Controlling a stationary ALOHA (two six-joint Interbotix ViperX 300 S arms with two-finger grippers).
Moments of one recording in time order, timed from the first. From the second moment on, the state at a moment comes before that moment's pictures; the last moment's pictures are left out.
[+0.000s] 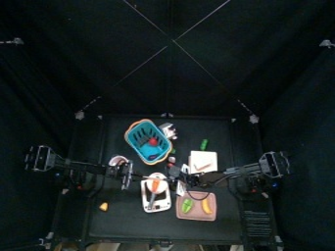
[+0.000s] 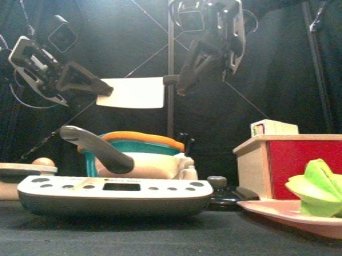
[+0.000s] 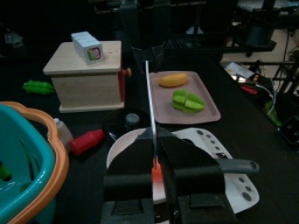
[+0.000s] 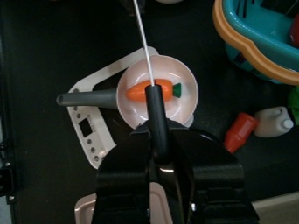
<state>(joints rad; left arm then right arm) 0.03 -0.33 1.21 0.23 -0.73 -0.14 0.11 -0.10 0.47 -0.43 0.44 0.76</state>
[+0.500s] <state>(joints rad) 0.03 -0.17 1.19 0.23 -0.71 -0.14 0.12 0.00 0.47 -0.40 0.45 0.76</state>
